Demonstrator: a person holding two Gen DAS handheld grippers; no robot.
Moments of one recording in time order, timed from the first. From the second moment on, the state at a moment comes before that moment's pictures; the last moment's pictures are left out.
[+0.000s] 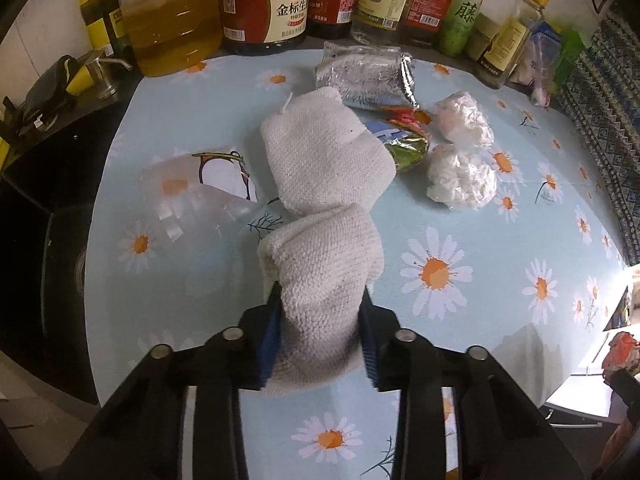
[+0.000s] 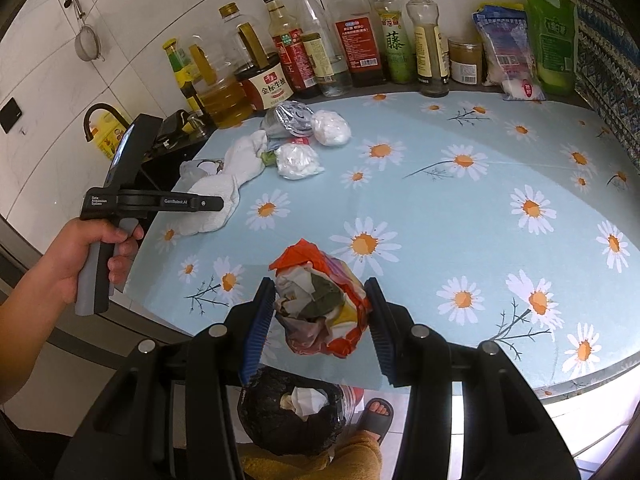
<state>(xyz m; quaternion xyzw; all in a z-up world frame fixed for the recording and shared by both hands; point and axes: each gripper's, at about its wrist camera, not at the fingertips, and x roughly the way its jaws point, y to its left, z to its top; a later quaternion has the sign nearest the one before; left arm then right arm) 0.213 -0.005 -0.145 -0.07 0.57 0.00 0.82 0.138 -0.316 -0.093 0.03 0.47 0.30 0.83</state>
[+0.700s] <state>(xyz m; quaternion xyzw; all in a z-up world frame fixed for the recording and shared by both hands) 0.127 -0.022 -0.091 -0.09 0.53 -0.05 0.84 0.135 -0.274 -0.086 0.02 0.47 0.33 0.82</state>
